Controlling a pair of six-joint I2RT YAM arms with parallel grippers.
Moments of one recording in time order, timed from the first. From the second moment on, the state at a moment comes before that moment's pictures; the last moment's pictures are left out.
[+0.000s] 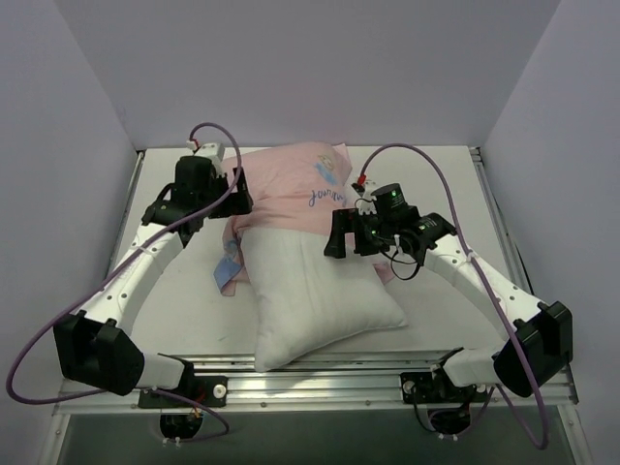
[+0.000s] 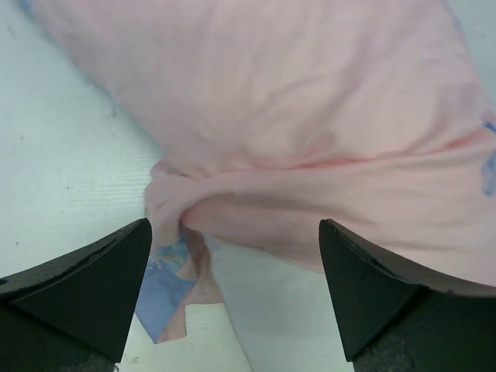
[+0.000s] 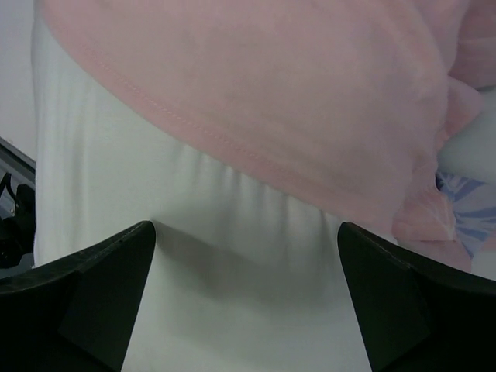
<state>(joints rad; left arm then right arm) -0.28 1.37 1.24 -0.49 -0.03 -0.37 0.54 1.33 1.13 -0.57 -0.28 0.39</state>
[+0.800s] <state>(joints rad) -0.64 1.98 1.93 -0.66 0.08 0.04 0.52 1.40 0.94 -0.27 -0.42 0.45</state>
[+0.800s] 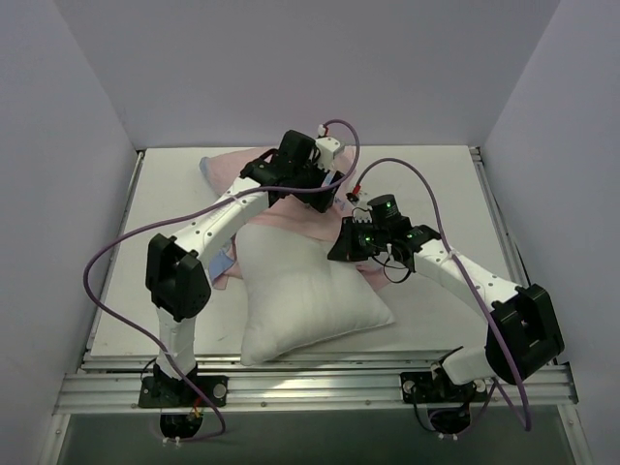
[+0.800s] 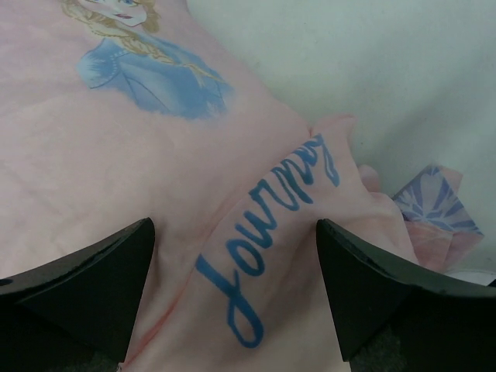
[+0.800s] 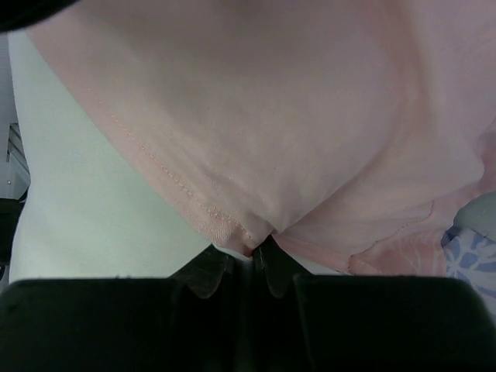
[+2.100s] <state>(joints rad) -0.44 2.16 2.22 -0.69 -0.39 -0.05 0.50 1.09 1.18 -0.71 -0.28 0.21</state>
